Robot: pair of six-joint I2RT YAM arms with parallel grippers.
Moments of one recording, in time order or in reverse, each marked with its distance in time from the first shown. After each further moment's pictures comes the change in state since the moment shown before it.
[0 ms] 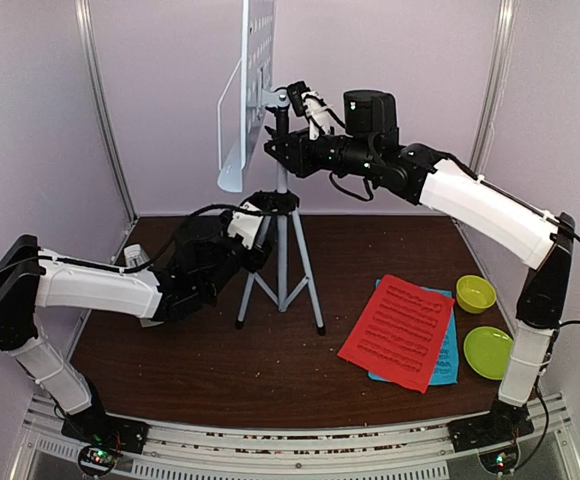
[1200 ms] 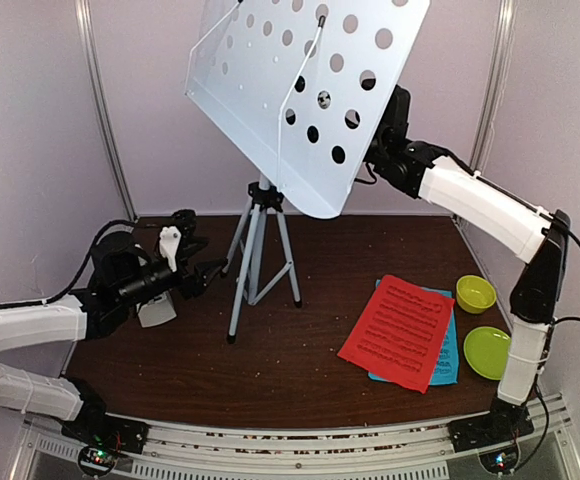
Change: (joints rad) left arm 0.303 -0.486 -0.391 -0.147 0.734 -0.195; right arm -0.076 0.035 0.029 0.221 -0.673 -0.042
